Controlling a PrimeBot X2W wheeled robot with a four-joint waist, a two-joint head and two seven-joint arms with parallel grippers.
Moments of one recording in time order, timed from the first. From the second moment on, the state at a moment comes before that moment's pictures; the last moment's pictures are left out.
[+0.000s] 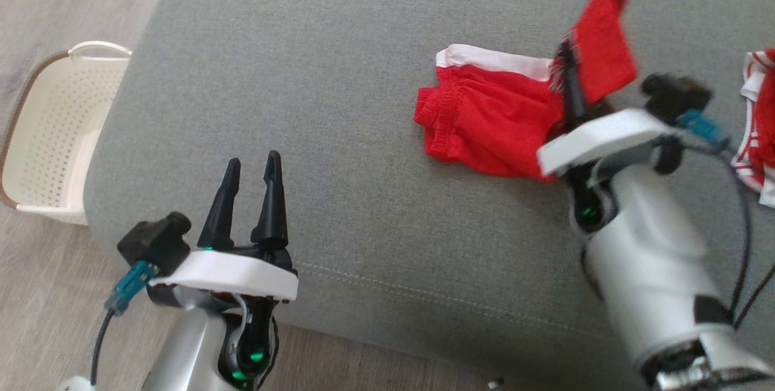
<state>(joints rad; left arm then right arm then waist) -0.14 0.04 -0.28 0.15 -0.55 0.03 -0.25 -0.72 -0.07 0.26 0.94 0.43 0.13 -0.25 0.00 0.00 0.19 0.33</state>
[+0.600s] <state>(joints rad) -0.14 0.04 -0.29 0.15 -0.55 0.03 -0.25 -0.64 -0.07 0.47 0.87 0.44 0.13 -0.23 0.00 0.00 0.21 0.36</state>
